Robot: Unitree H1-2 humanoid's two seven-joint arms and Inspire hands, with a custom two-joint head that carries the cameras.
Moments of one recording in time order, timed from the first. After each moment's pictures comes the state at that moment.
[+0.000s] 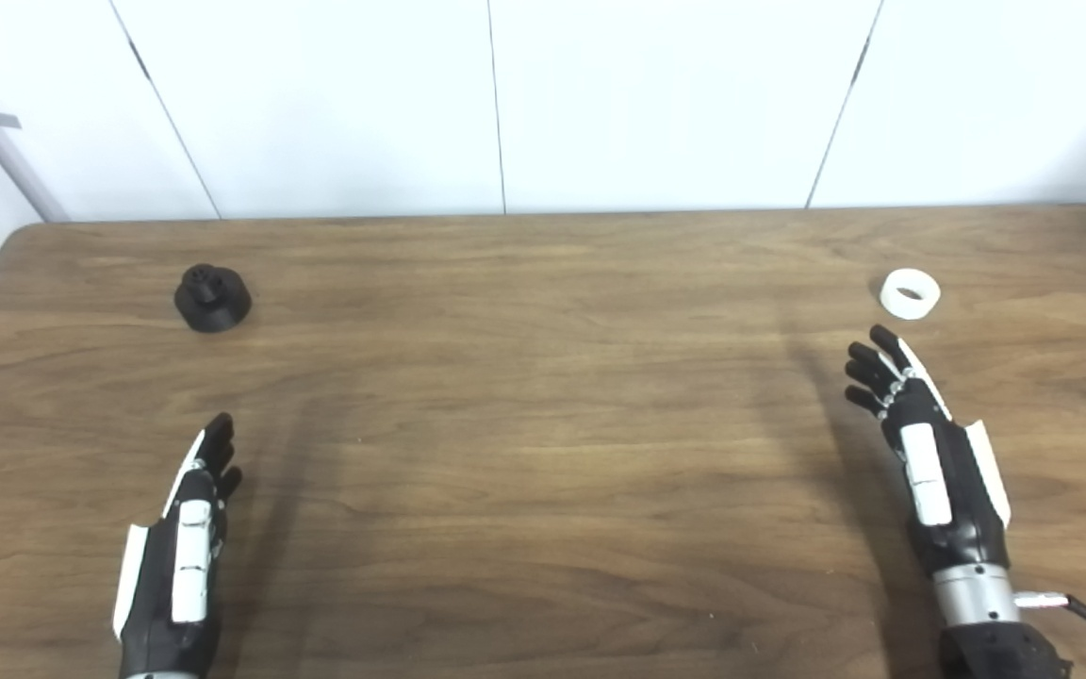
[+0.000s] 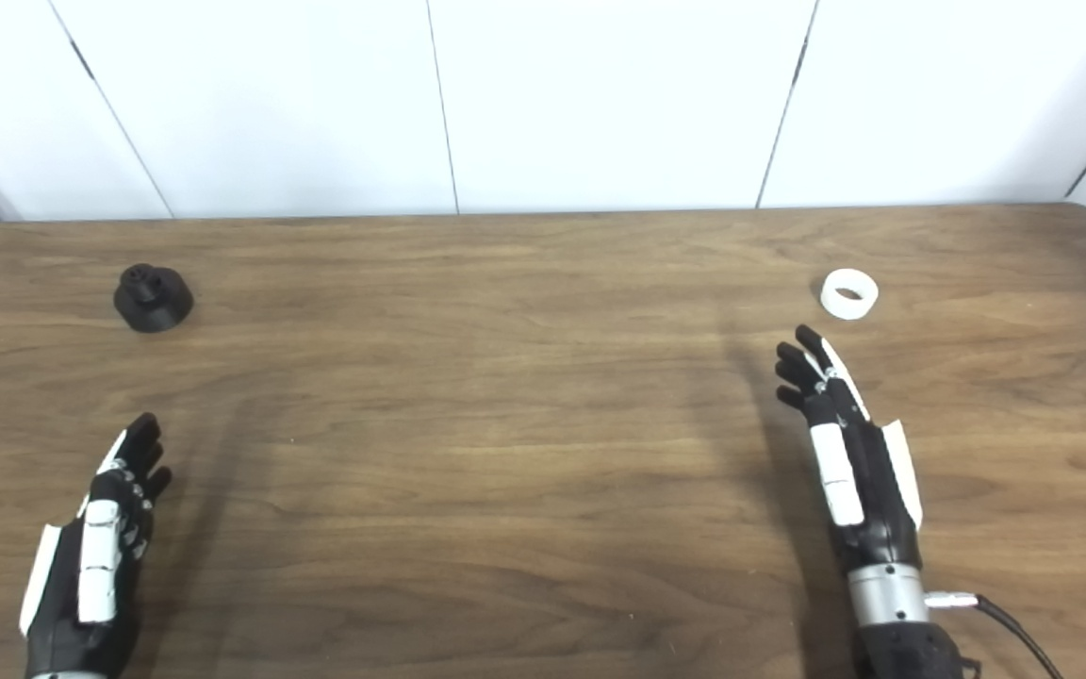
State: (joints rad) left arm 0.36 0.13 0.19 -0.29 -0.12 -0.11 -0.06; right arm 0.14 -0.11 -0.10 -0.15 -0.05 -0.16 0.03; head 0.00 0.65
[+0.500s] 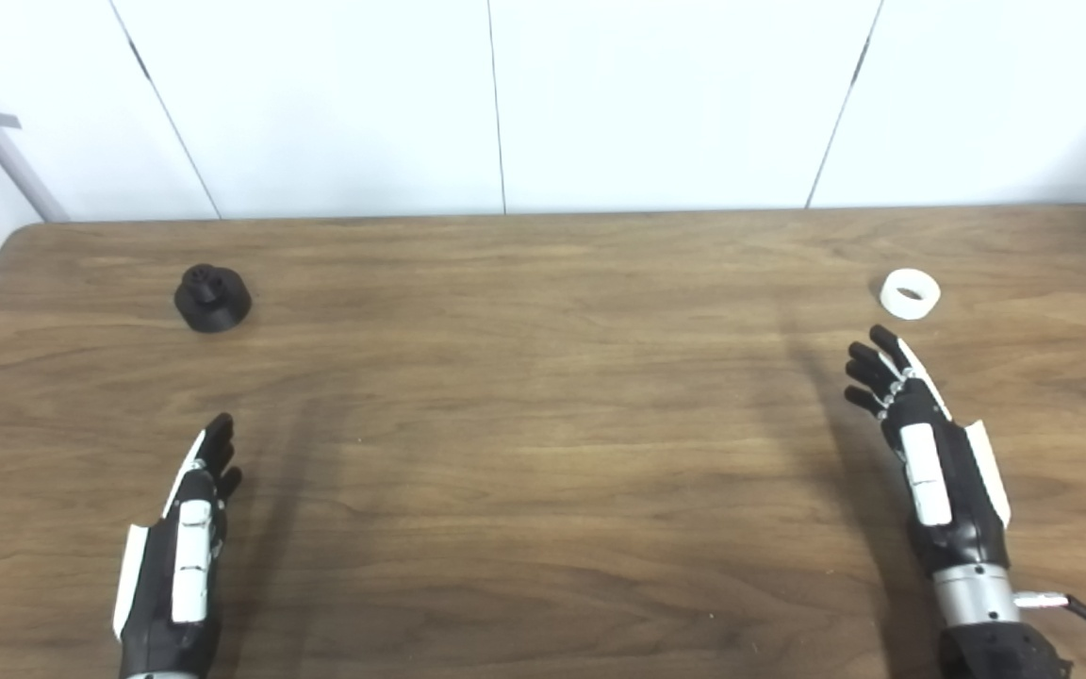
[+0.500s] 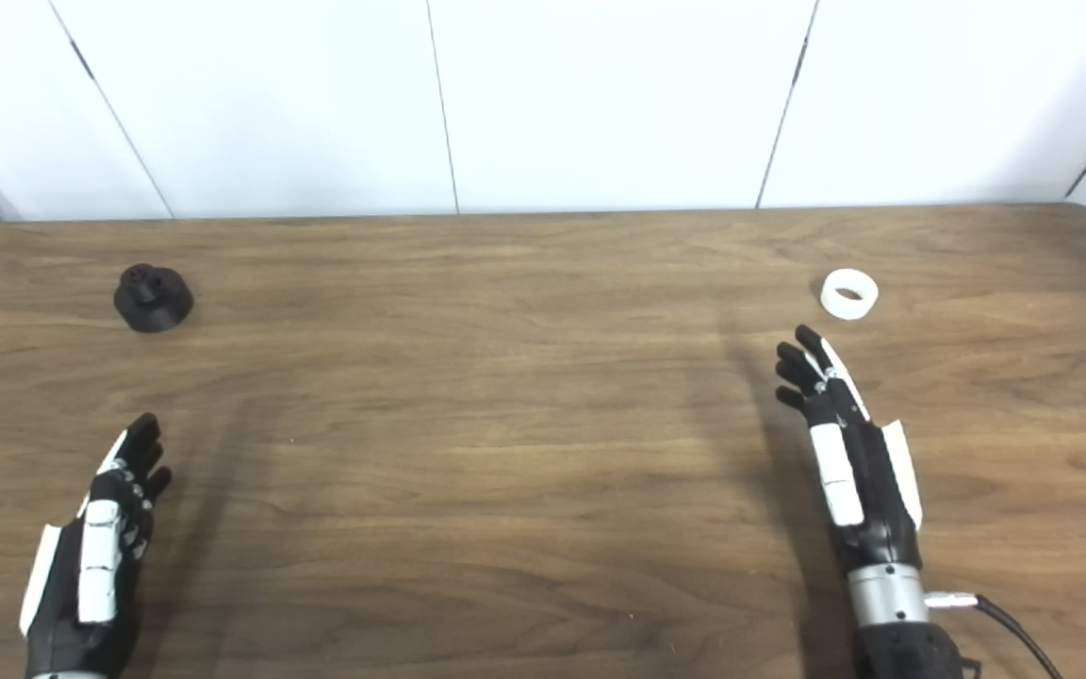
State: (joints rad) left arm 0.36 0.13 0.19 -0.29 -0.12 -0.11 -0.06; right arm 0.14 -0.11 -0.10 -0.15 -0.05 -0.16 0.03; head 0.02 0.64
